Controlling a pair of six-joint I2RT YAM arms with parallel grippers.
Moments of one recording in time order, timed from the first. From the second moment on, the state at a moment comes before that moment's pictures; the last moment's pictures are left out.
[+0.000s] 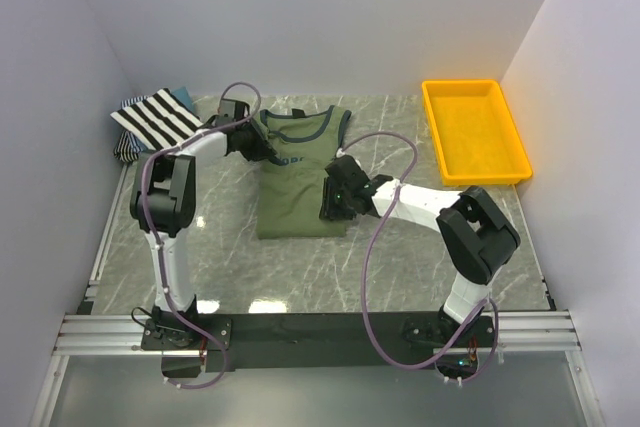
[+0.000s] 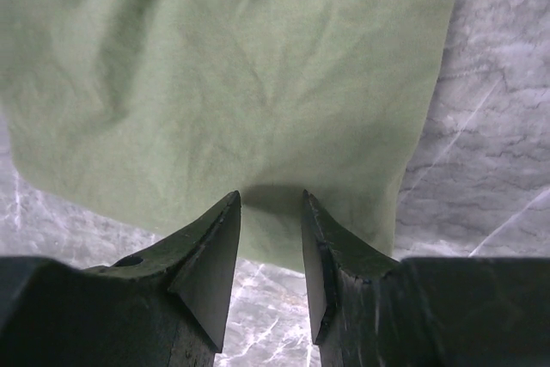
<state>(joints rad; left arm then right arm) -0.20 2.08 1.48 -0.26 0.27 -0.85 0.71 1.74 1.05 -0.27 0.01 0.72</state>
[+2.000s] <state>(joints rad) -0.37 1.22 0.68 -0.20 0.14 -0.93 0.46 1.92 1.54 -0.18 -0.26 0.65</state>
